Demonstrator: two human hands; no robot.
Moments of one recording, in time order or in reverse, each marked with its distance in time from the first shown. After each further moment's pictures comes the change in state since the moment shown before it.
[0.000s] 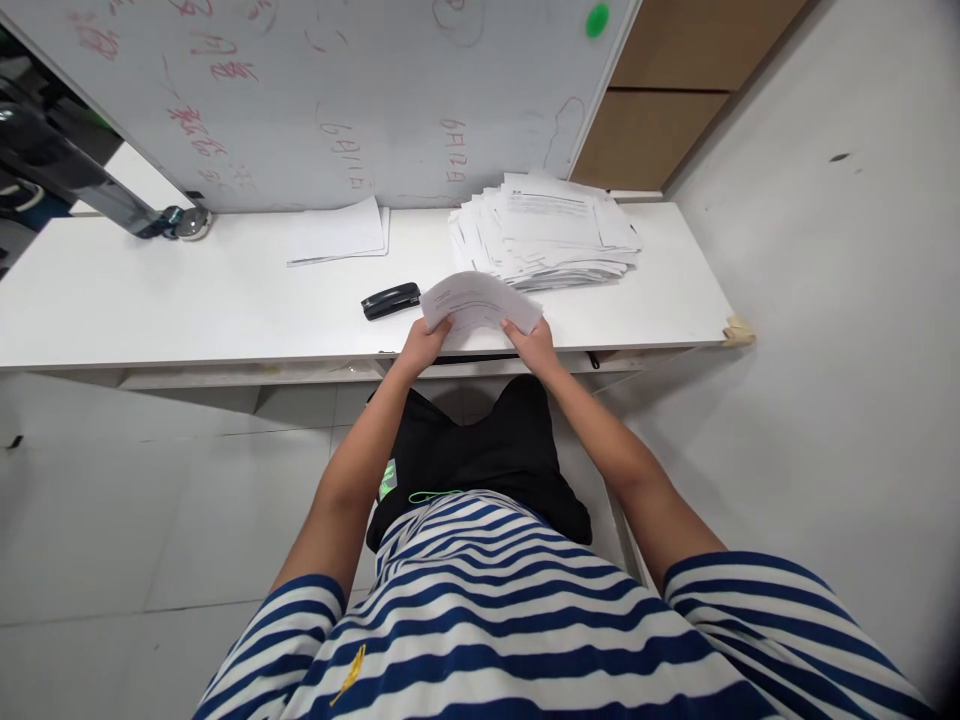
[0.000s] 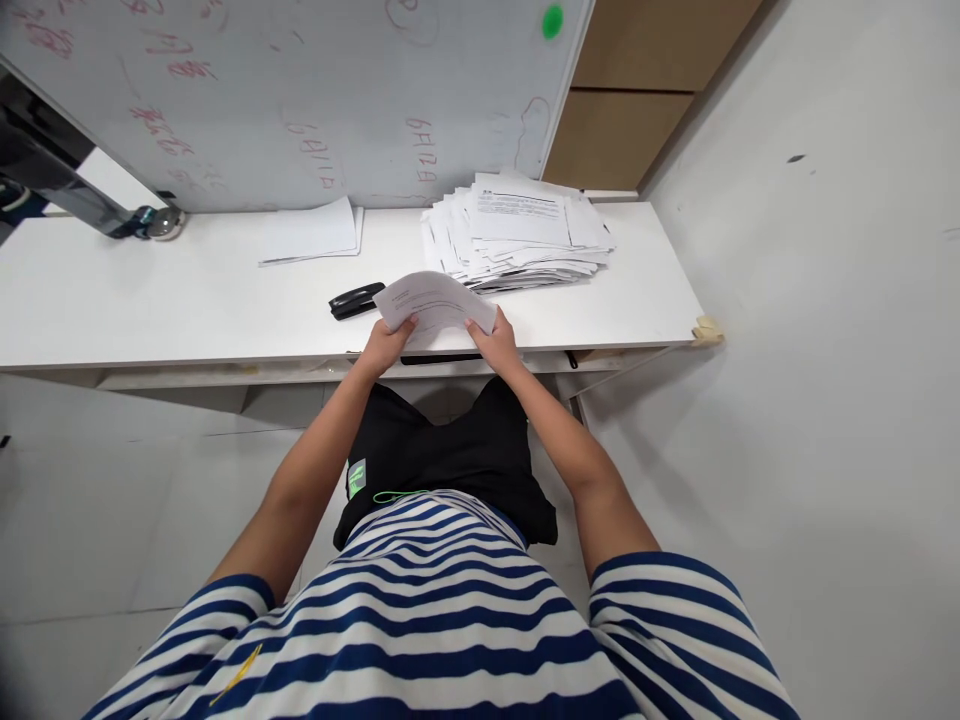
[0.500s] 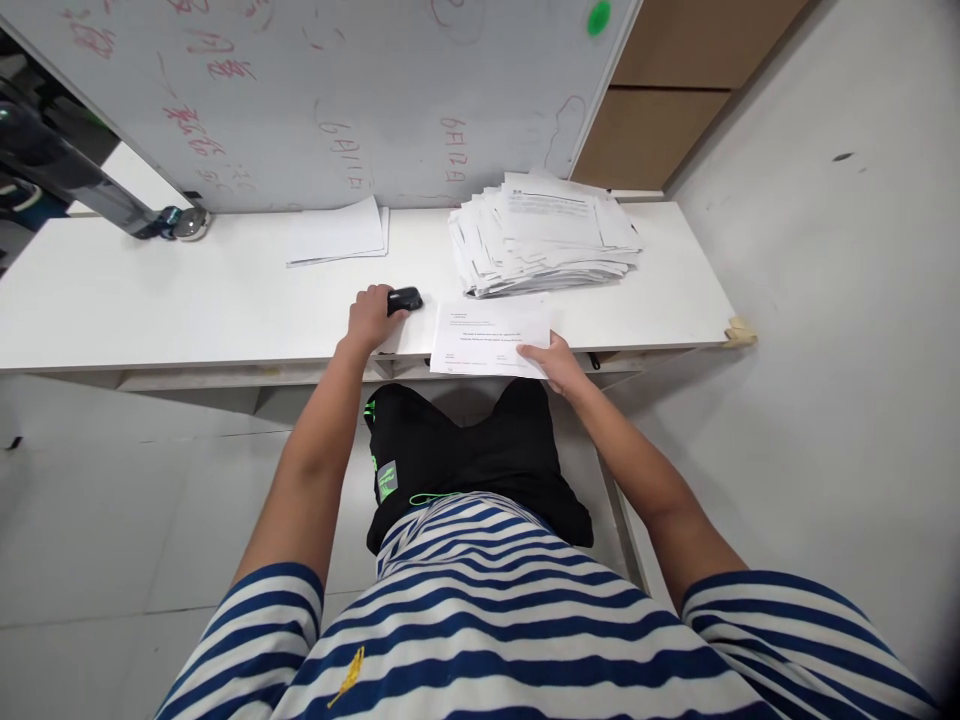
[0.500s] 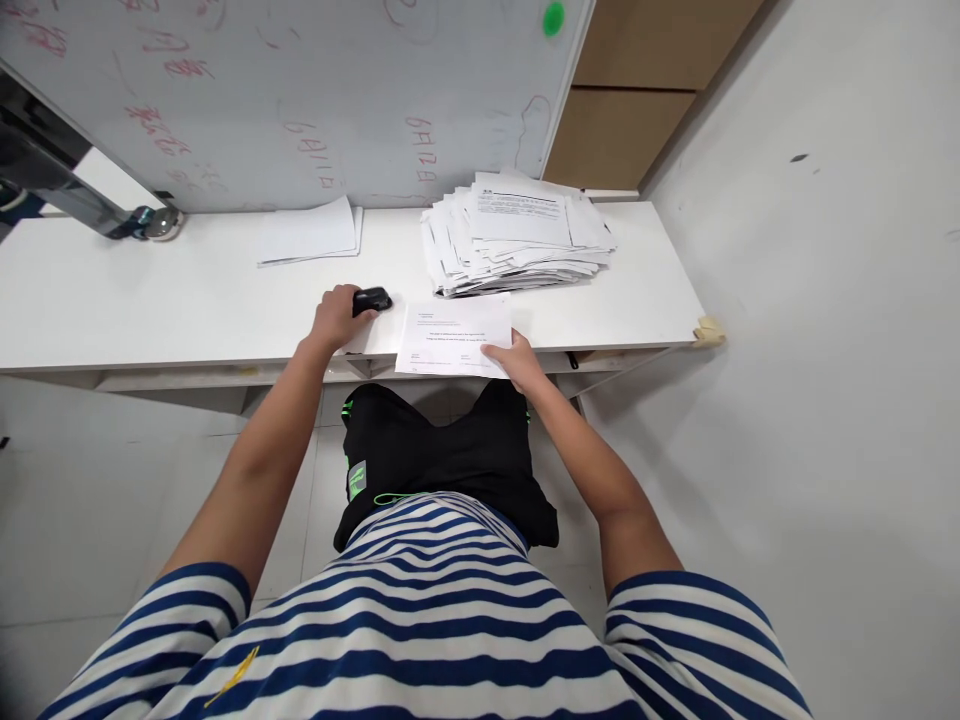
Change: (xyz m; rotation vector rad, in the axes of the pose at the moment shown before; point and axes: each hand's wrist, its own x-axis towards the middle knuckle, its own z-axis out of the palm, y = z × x) left_hand 0.050 0.008 -0.095 0.858 -0.004 0.021; right_hand -0.021 0.010 -0.031 0.237 -0.078 0.331
